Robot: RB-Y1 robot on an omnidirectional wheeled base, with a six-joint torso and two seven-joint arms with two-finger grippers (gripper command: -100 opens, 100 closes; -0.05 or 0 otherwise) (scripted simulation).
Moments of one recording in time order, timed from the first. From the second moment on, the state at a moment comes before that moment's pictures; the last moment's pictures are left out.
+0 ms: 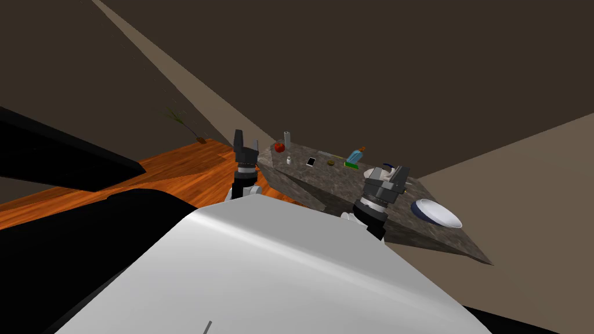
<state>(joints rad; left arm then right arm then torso) 0.52 -0.01 0.05 -2.34 -0.02 -0.52 0.00 0.55 0.01 -0.04 -2.25 -0.05 -0.60 0.06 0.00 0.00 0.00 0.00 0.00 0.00</state>
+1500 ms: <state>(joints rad) 0.40 0.16 0.06 -2.05 -0.17 -0.49 -0.19 0.55 0.01 -0.04 -2.25 -0.05 -0.60 0.06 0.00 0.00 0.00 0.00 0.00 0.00</state>
